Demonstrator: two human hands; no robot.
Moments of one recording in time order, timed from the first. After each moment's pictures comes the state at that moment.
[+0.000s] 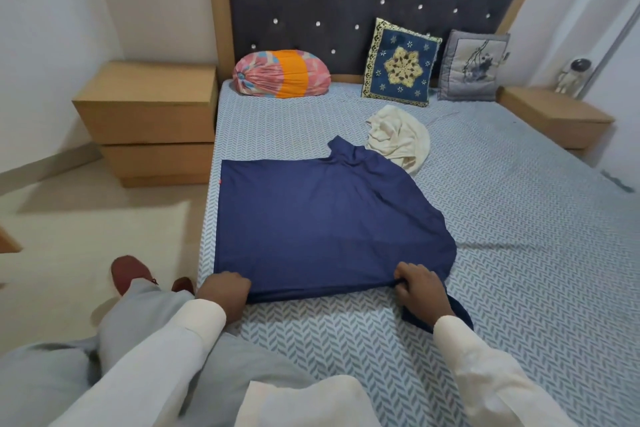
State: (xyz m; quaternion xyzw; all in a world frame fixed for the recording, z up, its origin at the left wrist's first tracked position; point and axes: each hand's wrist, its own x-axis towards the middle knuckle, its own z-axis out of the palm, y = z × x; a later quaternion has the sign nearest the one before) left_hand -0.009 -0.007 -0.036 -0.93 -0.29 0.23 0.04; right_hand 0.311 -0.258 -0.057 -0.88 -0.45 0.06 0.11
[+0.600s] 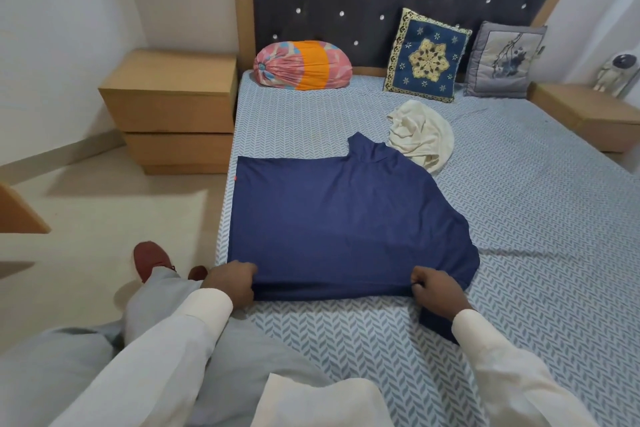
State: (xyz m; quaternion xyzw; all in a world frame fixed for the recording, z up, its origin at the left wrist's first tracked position) left_hand -0.015 0.008 -0.029 -0.89 -0.41 0.17 -0.11; right_hand 0.328 -0.241 -0.059 -0.88 -0.42 0.17 0.10
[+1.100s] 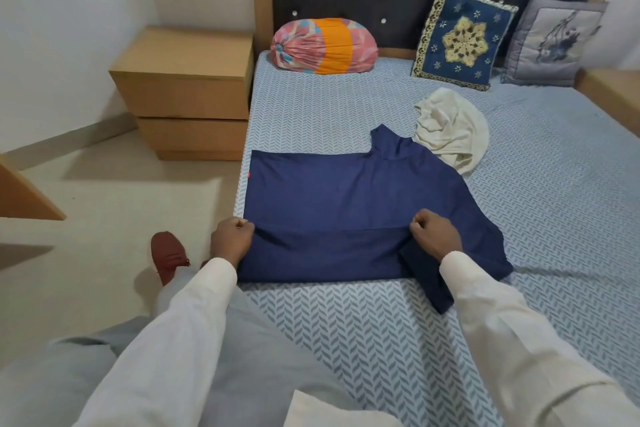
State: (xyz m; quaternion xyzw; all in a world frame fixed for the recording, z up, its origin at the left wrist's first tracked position) left_hand 0.019 0.093 -0.030 -0.62 -0.63 -0.21 -0.41; right_hand 0.370 -0.098 -0.027 -0.91 -0.35 0.12 0.18
